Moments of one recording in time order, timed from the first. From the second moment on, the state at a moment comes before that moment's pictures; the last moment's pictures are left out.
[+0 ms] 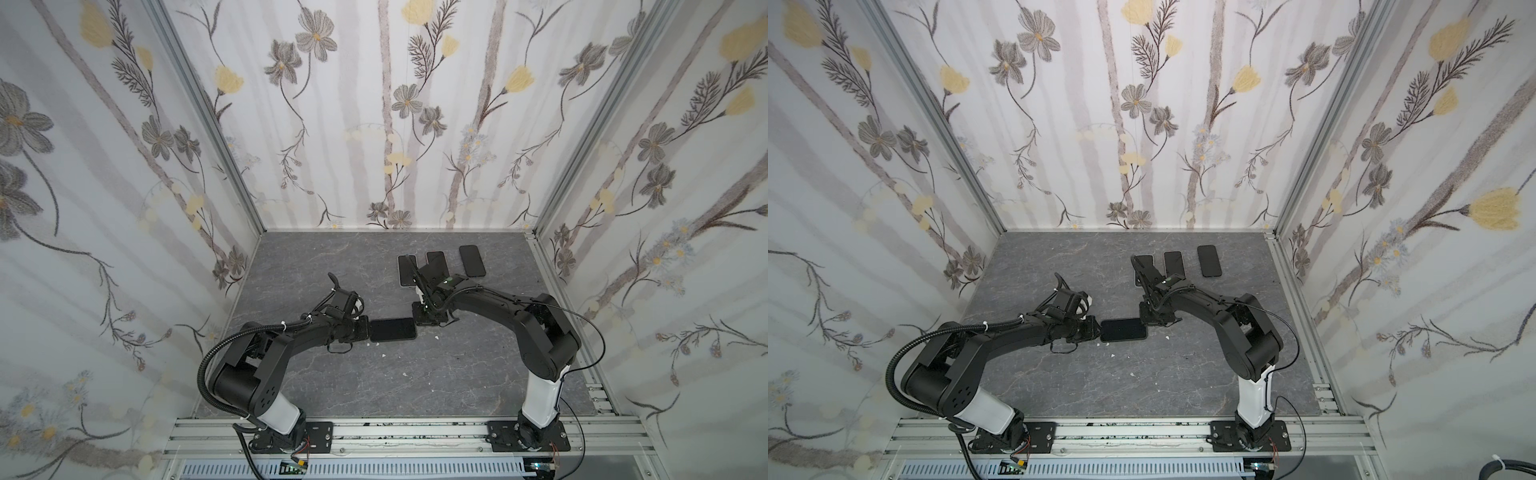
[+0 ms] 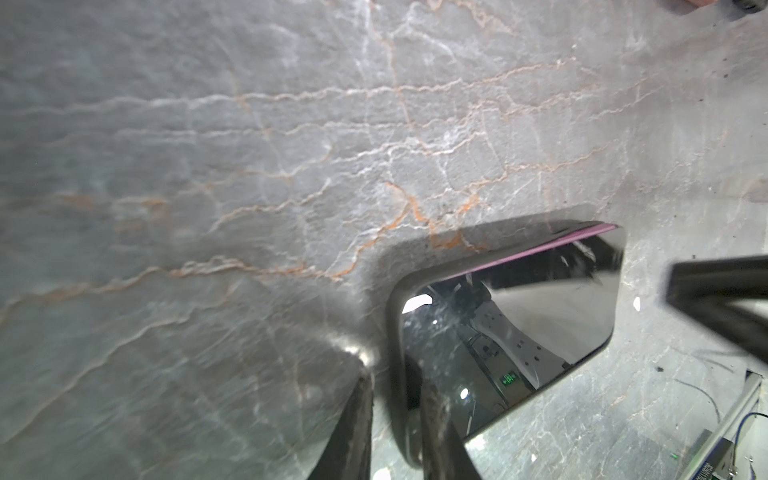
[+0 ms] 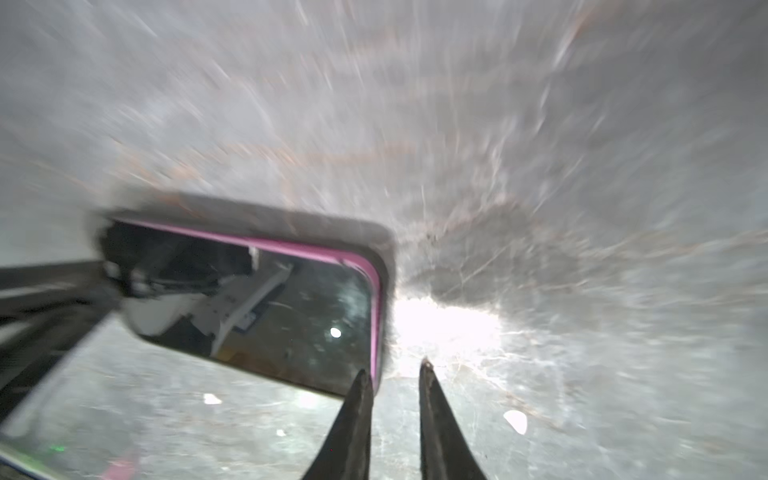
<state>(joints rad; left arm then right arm) -0.43 1.57 0.69 -0.15 0.31 -0.56 0.67 1.88 1.35 -0.72 -0.13 0.54</state>
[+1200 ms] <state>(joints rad) -0.43 1.62 0.75 -0.20 0.33 -0.55 0.66 2.06 1.44 -0.76 -0.20 0.48</state>
